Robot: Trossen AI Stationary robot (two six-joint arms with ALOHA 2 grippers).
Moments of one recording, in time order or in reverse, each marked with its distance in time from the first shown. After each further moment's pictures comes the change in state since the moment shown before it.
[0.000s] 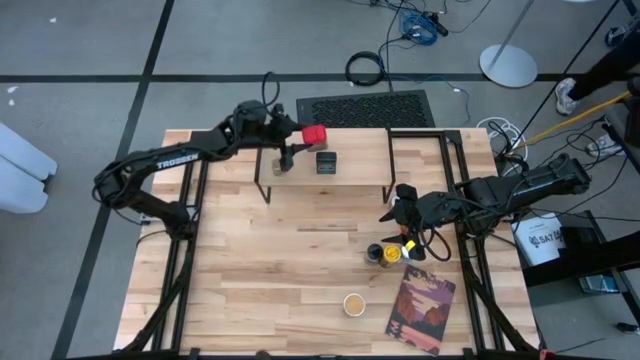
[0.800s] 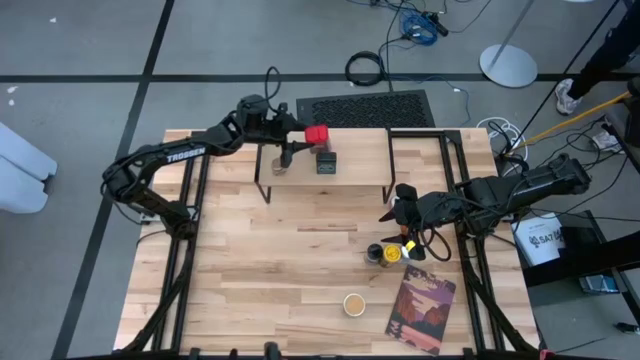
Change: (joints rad) left arm 0.076 0.081 0.000 0.074 0.194 -0.053; right arm 0.000 0.000 0.000 0.000 0.000 -0.007
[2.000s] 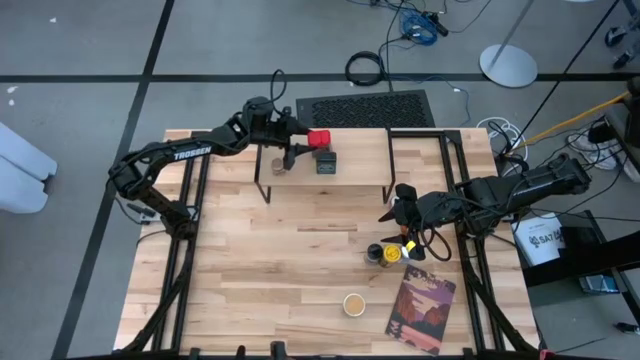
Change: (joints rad) left arm -0.001 0.054 0.000 0.020 0.029 -0.027; right arm 0.000 0.000 0.000 0.006 0.000 -0.005
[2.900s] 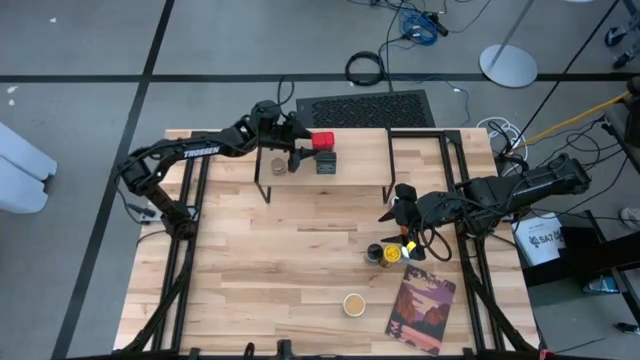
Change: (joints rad) left arm -0.013 0.076 0.001 0.039 0.000 -0.022; right arm 0.000 0.000 0.000 0.000 0.000 -0.014
